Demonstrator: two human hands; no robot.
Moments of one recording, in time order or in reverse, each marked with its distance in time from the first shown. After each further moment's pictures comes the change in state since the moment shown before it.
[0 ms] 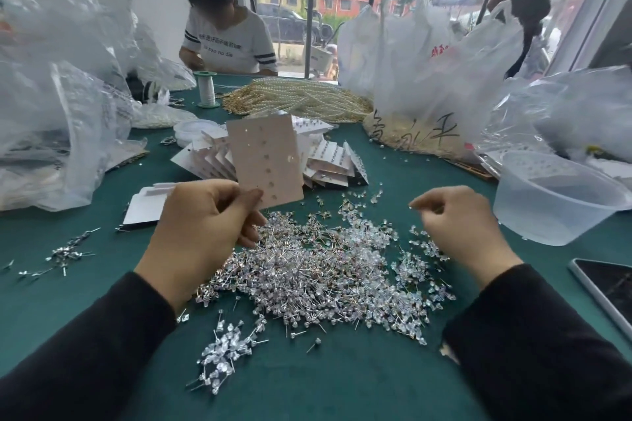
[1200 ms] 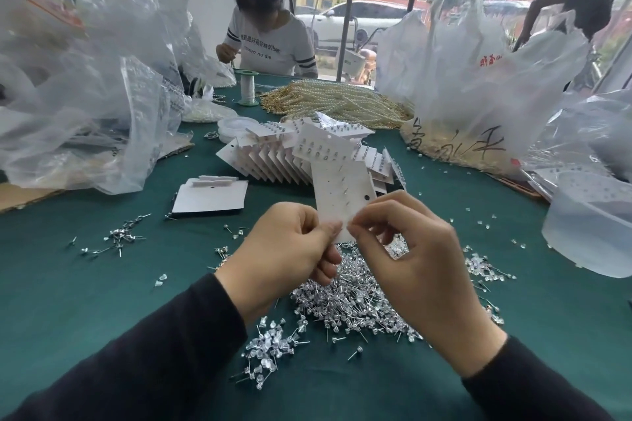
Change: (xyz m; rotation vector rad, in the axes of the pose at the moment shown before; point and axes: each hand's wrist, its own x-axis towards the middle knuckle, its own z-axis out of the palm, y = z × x) left_hand -0.020 0.019 0.018 -0.265 -0.259 -0.274; right_hand -0.058 -0.089 0.031 0.448 0.119 -0.601
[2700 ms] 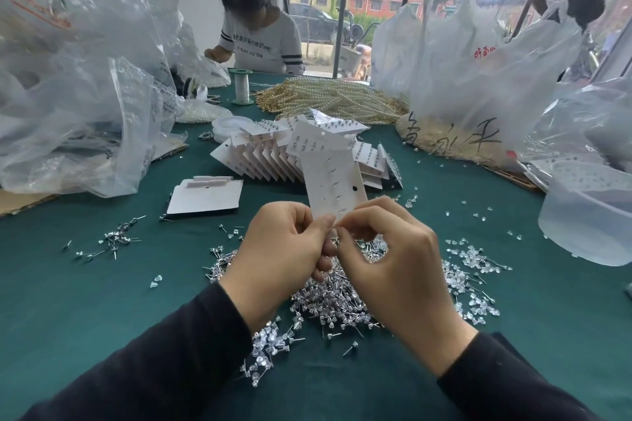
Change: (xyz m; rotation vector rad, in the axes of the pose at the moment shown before) left_hand 0.001 -0.007 0.007 -0.009 0.121 0.059; right_hand -0.007 0.001 0.017 -0.036 0.115 0.024
